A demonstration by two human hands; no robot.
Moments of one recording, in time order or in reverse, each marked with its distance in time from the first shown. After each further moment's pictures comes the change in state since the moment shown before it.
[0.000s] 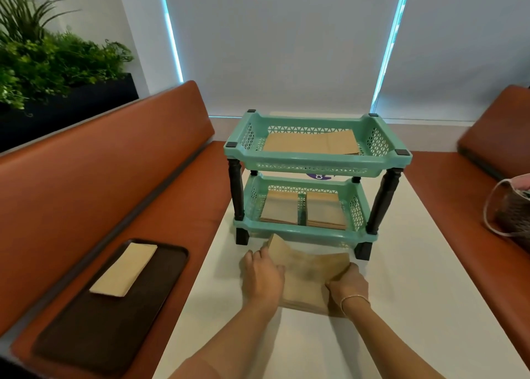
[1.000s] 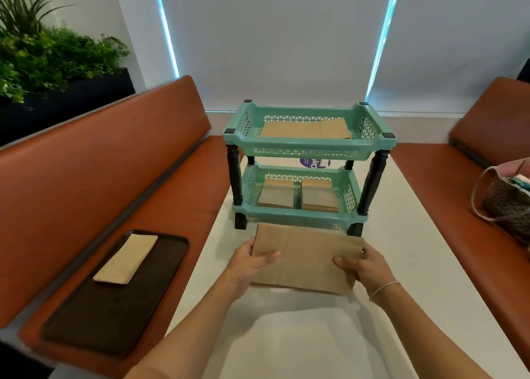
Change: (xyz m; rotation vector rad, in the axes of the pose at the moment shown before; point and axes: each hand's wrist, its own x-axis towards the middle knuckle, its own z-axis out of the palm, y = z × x) left_hand -0.028 -0.026 -0.058 -1.064 -0.535 -0.180; right_hand -0.015 0.034 -0.048 0.758 -0.249 -0.132
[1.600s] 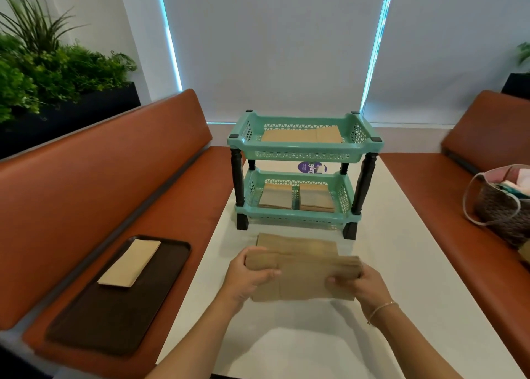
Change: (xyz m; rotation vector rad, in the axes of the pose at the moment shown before) left_hand -0.039 -0.021 -0.004 0.028 0.105 0.193; right_hand -0.052 0.020 0.004 -0.059 0.010 -0.119
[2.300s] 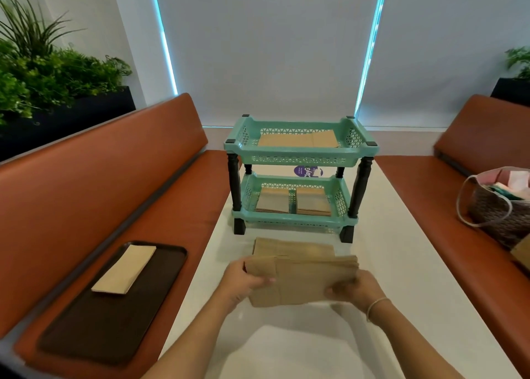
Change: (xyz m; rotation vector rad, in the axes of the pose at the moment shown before) left_hand 0.012 0.001 -0.007 0.203 -0.076 -0.053; right_hand 0.015 0.002 -0.004 -0.576 -0.034 0.058
